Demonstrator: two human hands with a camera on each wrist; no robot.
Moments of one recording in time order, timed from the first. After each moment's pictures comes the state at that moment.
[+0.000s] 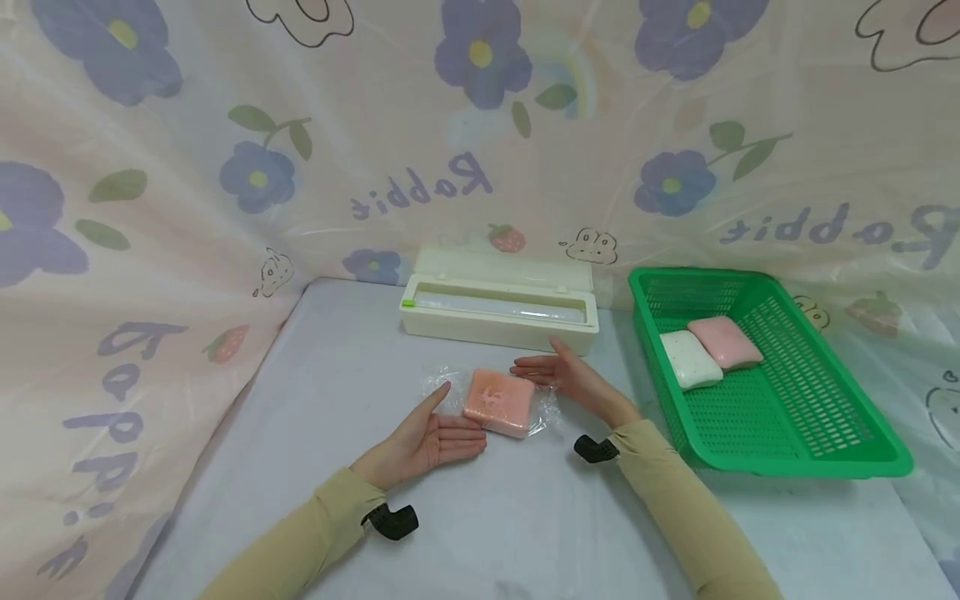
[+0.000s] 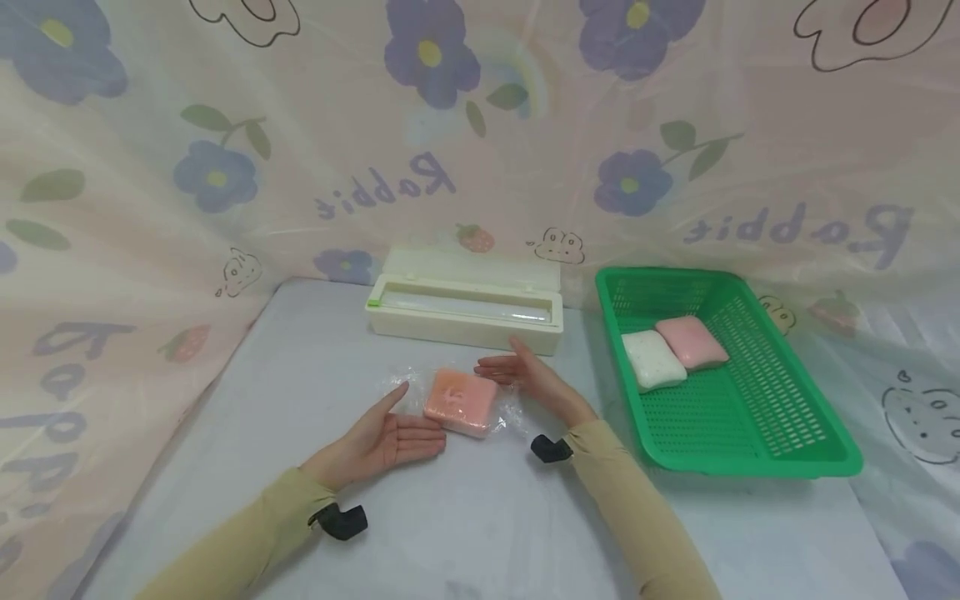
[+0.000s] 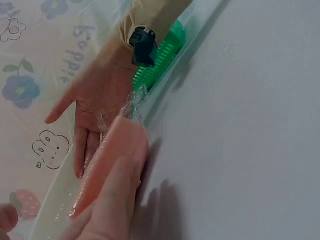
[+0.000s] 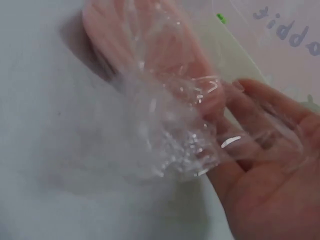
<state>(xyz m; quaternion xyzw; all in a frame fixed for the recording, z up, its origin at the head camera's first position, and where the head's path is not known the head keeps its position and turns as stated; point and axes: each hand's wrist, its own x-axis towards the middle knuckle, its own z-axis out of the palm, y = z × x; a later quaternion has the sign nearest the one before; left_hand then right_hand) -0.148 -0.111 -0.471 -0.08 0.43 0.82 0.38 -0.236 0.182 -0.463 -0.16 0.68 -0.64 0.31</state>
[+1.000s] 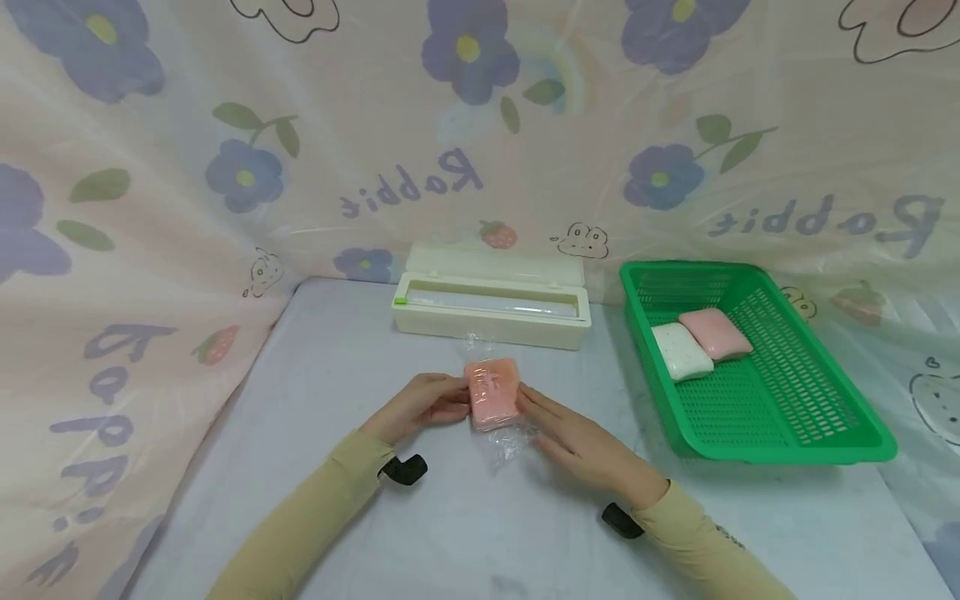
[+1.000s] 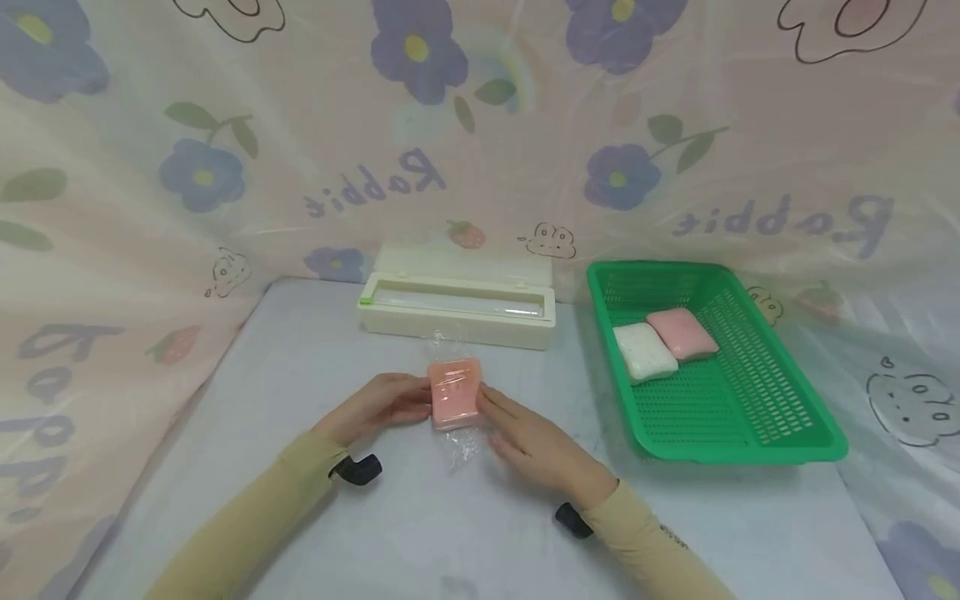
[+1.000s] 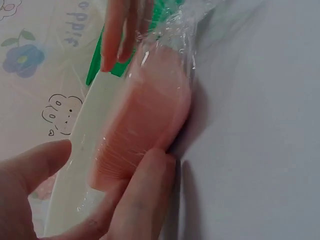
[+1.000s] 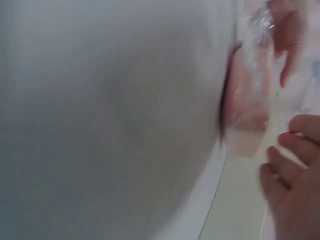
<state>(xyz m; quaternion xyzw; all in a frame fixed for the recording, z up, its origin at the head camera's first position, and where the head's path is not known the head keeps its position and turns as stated) -0.195 -0.107 -0.471 -0.02 0.60 0.74 0.31 -0.134 0.184 -0.465 -0.38 0.89 -0.25 0.02</state>
